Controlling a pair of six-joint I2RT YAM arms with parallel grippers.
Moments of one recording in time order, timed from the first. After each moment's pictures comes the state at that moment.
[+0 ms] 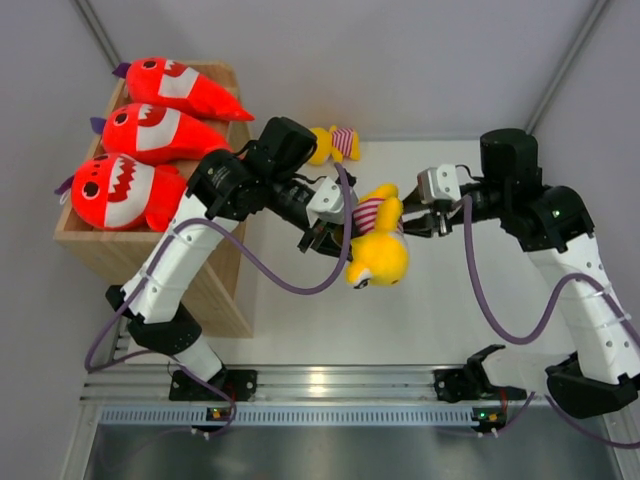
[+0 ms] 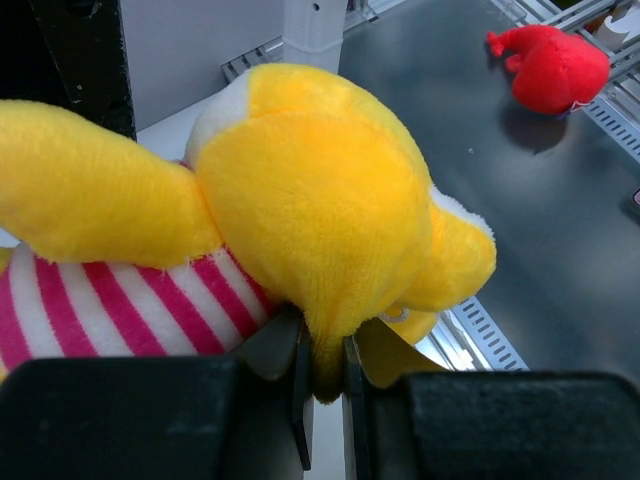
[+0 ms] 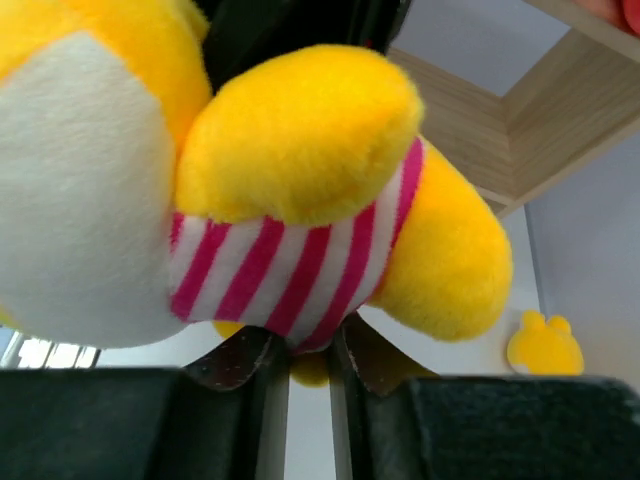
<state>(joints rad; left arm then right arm) -0.83 1.65 2.24 -1.36 1.13 0.80 0.46 1.20 1.67 -0.99 -1.07 -0.87</state>
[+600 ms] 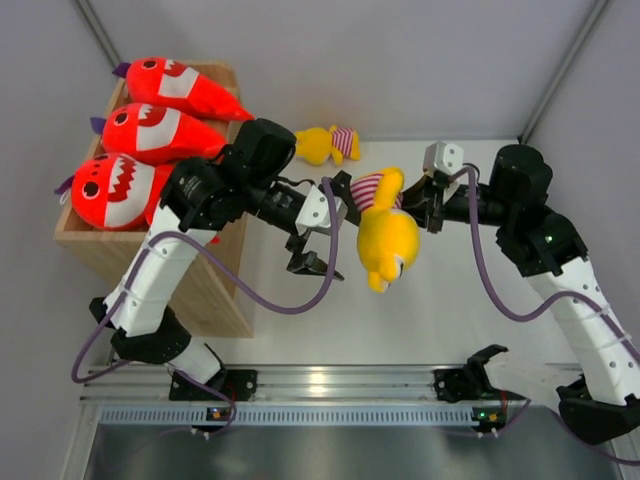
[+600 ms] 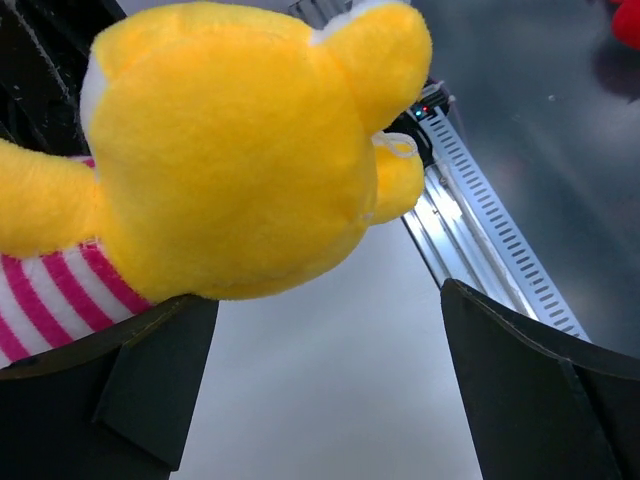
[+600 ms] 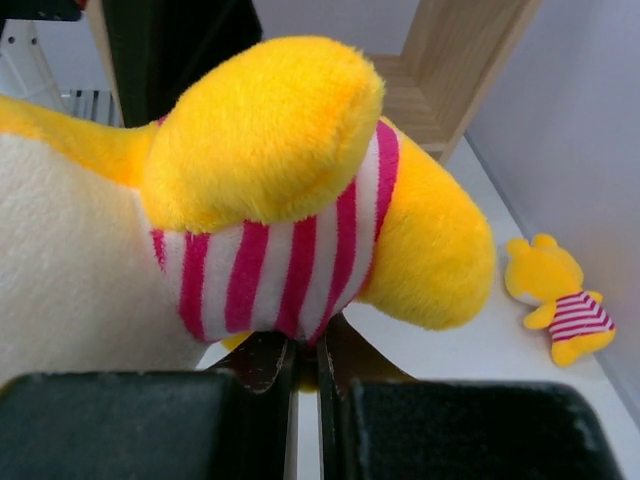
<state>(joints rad) -0.83 1.58 2.24 -1.37 0.95 0.84 0.47 1.04 1.41 -0.53 -0.85 -0.36</state>
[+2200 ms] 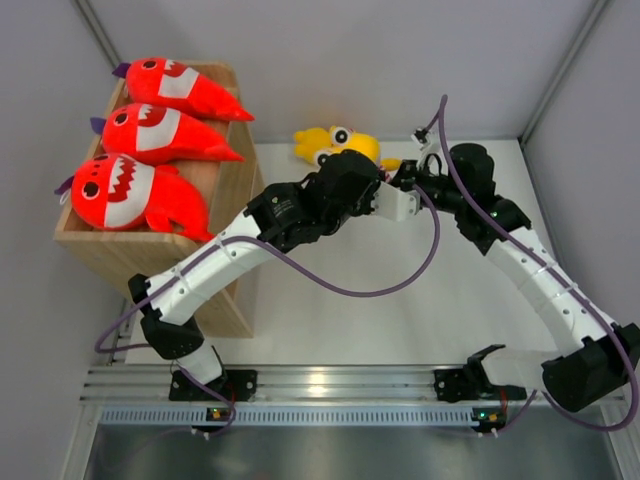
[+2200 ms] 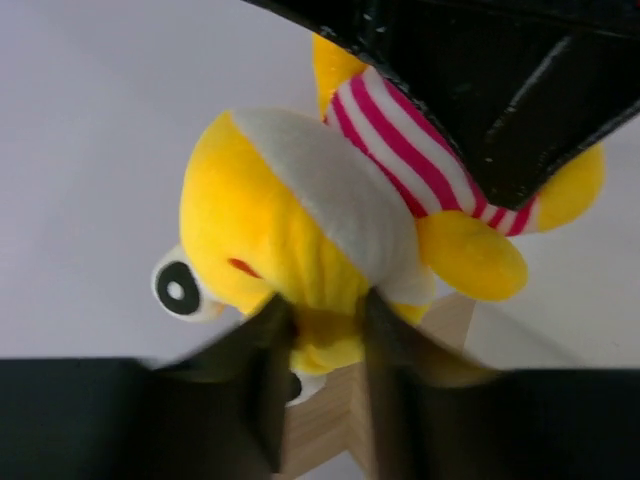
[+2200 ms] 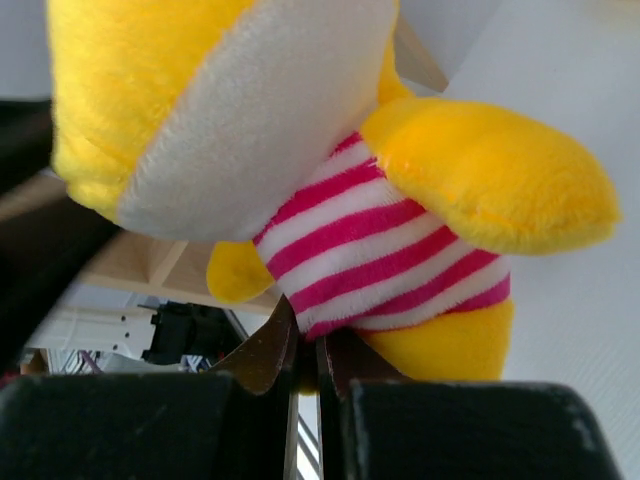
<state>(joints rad) -1.06 1.66 2.02 -0.89 -0.49 0.99 0.44 1.23 1.24 -0.32 -0.55 0.51</state>
